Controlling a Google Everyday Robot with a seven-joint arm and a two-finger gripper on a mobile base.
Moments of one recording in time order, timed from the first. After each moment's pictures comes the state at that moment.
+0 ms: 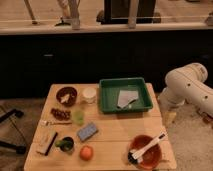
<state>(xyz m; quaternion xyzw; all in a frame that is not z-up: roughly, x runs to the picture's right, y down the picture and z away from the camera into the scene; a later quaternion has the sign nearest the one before) 0.286 0.111 0.683 -0.28 0.02 0.02 0.96</state>
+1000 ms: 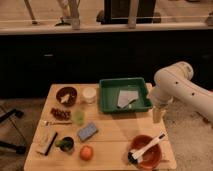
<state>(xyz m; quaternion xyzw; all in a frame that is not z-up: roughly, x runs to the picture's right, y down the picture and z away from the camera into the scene) 0.237 0.102 0.706 -0.28 -0.02 -0.03 0.96</state>
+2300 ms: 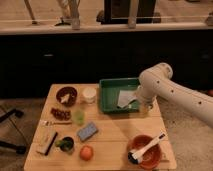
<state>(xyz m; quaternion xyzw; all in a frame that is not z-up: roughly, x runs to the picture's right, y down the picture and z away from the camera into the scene) 0.185 0.090 0.762 -0.26 -0.06 -0.08 0.96</state>
